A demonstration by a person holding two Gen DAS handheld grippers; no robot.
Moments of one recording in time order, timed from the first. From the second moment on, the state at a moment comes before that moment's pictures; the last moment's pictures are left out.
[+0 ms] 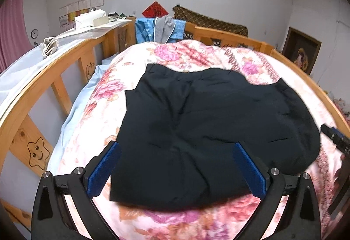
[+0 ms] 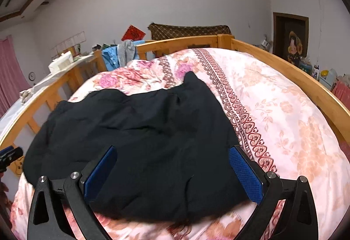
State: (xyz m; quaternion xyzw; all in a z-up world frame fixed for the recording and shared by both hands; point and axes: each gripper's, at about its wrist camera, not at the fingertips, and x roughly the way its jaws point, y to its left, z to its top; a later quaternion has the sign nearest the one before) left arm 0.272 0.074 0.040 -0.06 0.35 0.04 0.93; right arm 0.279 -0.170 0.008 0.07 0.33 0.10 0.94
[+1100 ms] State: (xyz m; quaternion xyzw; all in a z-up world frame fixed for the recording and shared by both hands) left arm 0.137 0.025 0.067 0.00 0.21 0.05 0.98; right arm 0.137 -0.128 0.043 -0.01 0.19 0.22 0.96
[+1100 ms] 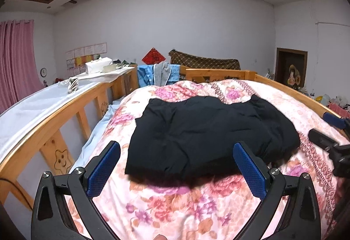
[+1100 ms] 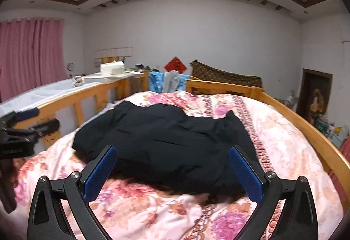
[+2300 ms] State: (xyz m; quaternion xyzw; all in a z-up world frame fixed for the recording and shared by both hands) left arm 0.125 0.026 0.044 -0.01 0.24 0.06 0.97; right arm 0.135 -0.131 0.012 0.00 0.27 0.23 0.94
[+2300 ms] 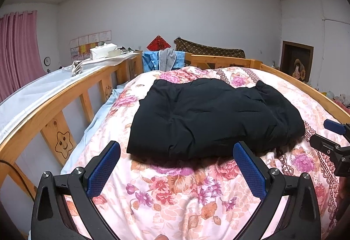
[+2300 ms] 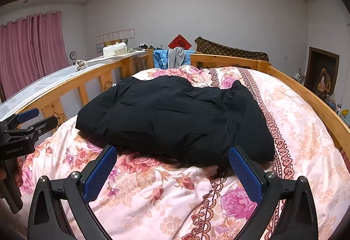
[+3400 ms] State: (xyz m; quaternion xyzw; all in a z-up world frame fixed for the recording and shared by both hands) left arm 0.125 0.022 0.043 -0.02 0.25 0.06 0.97; right arm 0.135 -0.131 0.012 -0.01 0.27 0.22 0.94
